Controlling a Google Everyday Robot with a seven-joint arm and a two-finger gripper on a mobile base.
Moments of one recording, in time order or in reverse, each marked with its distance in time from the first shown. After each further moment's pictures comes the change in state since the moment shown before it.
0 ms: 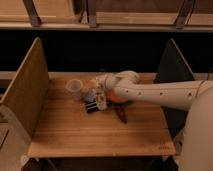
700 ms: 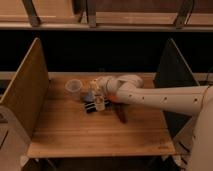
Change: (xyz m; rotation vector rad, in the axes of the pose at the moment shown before) arm -0.005 0.016 -0.004 -0.045 -0.064 -0.028
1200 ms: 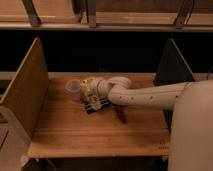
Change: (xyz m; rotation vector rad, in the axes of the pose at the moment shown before) arm 0.004 0.038 0.049 -0.116 -0.057 -0.055
